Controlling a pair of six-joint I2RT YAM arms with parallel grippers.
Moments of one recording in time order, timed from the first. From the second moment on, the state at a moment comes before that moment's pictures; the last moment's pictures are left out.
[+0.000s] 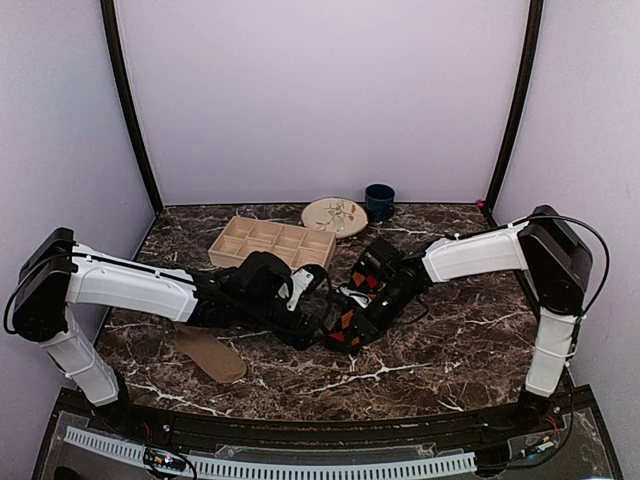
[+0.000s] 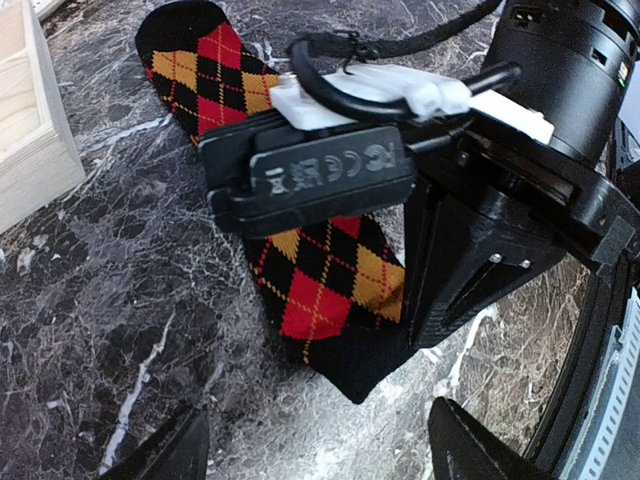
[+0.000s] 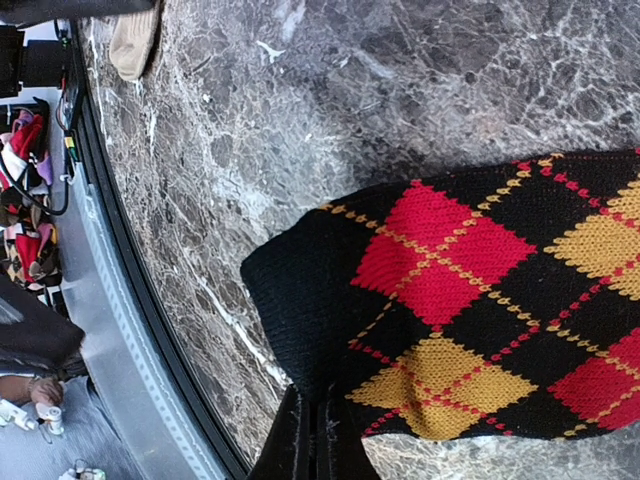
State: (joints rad) left arm -1.00 1.62 0.92 -0.07 0.08 -0.29; right arm 0.81 1.89 1.17 -0.56 -0.68 0.11
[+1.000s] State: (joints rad) left arm -1.04 1.77 1.02 -0.14 0.04 -0.20; right arm 0.72 2.00 1.23 -0.58 -0.86 0.11
